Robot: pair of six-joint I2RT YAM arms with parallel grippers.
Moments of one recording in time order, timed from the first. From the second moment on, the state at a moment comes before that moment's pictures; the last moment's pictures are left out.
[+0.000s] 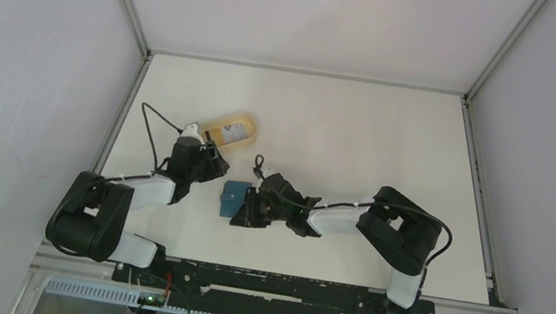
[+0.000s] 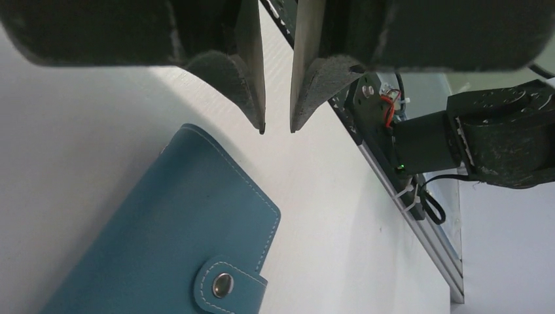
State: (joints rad) left arm -0.23 1.37 0.40 0.33 0.01 -0.60; right arm 1.05 1.83 0.87 0.33 -0.26 0.90
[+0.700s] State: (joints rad) left arm -0.29 1.43 0.44 0.34 0.04 -0.57; right arm 0.96 1.92 0.89 0.35 -0.30 0.90
